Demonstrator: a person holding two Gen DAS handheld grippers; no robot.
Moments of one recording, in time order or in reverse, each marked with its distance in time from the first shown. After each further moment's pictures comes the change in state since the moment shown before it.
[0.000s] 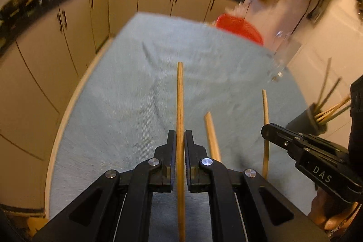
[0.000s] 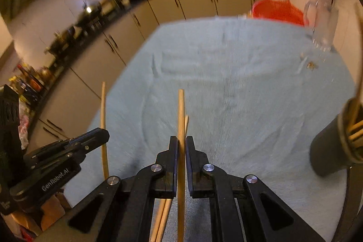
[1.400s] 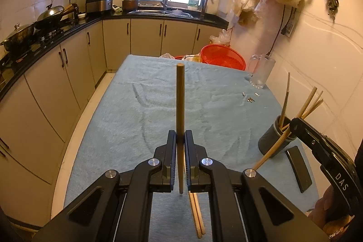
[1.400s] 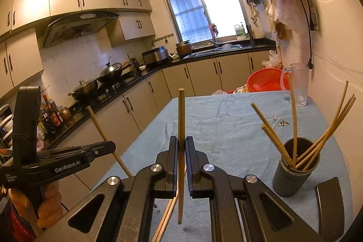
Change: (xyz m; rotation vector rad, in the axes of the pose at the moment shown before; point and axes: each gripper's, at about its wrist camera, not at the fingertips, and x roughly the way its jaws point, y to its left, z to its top) left arm -0.089 -0.046 -0.004 0.087 -0.180 -0.004; right arm -0.136 0.004 -0.037 -0.053 -0.447 0.036
